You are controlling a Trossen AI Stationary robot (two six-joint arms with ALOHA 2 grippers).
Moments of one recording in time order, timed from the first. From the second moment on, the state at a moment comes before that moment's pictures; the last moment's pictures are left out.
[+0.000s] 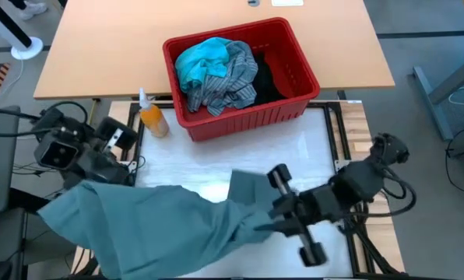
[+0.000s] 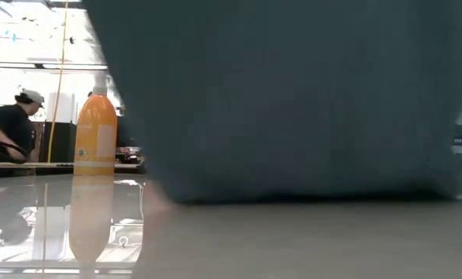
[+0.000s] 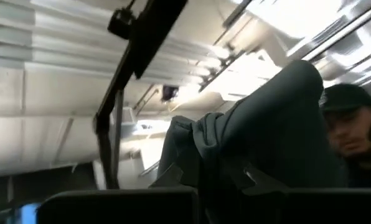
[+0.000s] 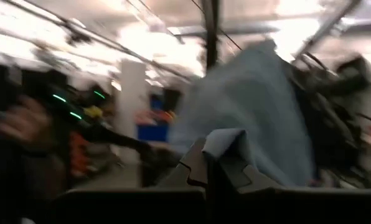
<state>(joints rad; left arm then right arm) -0.51 1.25 1.64 0.46 0.24 0.18 0.62 1.63 1.95 0.05 0.32 -0.13</state>
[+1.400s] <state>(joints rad) 0.16 1.62 2.29 0.49 0.43 -0.34 0.03 1.46 2.16 -0.30 0.12 -0.05</state>
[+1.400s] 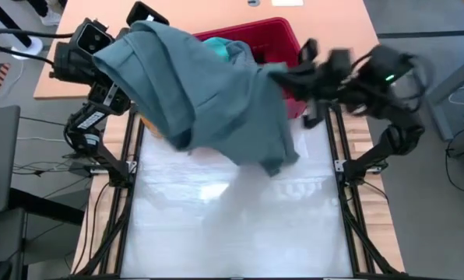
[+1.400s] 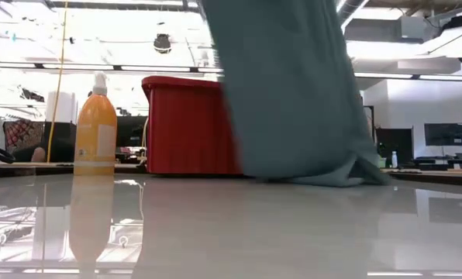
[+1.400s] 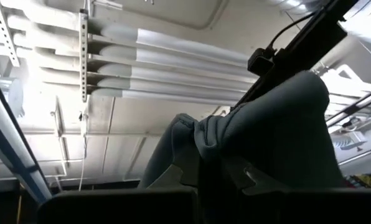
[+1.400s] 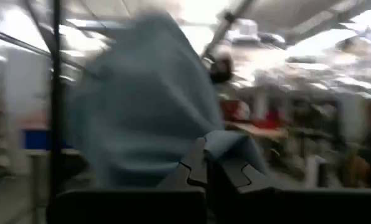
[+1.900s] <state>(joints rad) 0.16 1.60 2.29 0.48 0.45 -0.35 0.05 1.48 2.18 -0.38 -0.02 0.02</state>
